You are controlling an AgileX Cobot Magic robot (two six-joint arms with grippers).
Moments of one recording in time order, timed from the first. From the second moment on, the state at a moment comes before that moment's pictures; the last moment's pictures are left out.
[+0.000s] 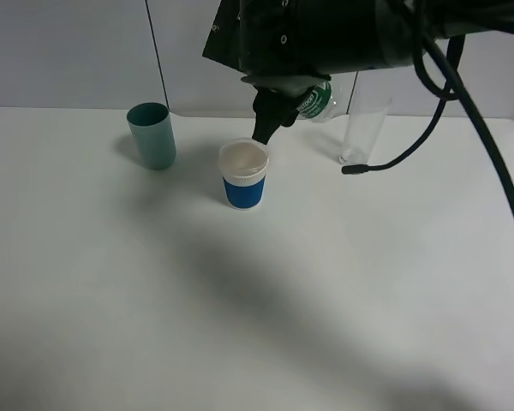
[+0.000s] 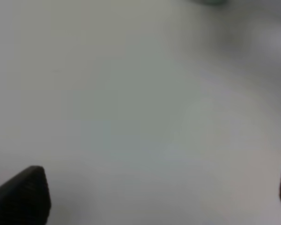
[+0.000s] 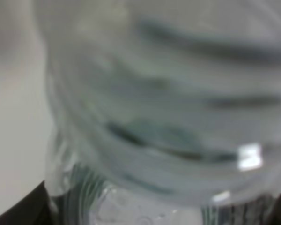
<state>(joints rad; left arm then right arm) 0.13 0.13 -0.52 -0.12 1.06 0.20 0.86 1.92 -1.43 -1.10 0.87 0.37</state>
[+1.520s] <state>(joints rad) 0.13 0.13 -0.52 -0.12 1.06 0.20 0.84 1.58 -0.95 -0.75 0.16 0.61</state>
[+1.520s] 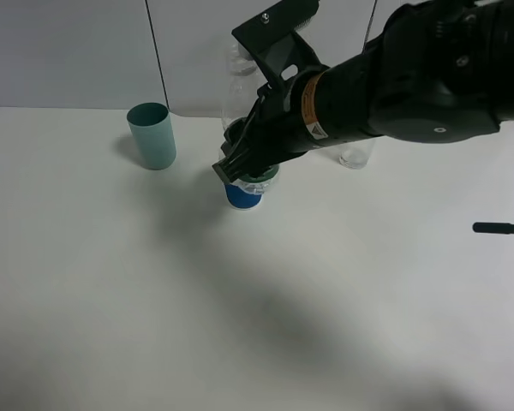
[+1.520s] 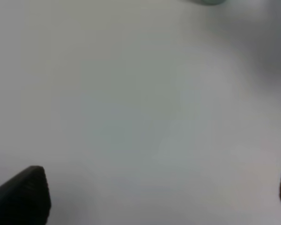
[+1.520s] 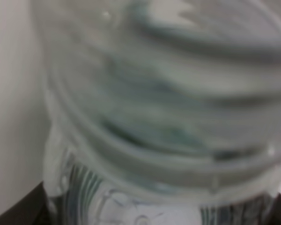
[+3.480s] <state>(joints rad) 0.13 0.13 -0.52 -0.12 1.06 0.20 0.77 1.58 -0.33 0.44 -0.63 -0.37</state>
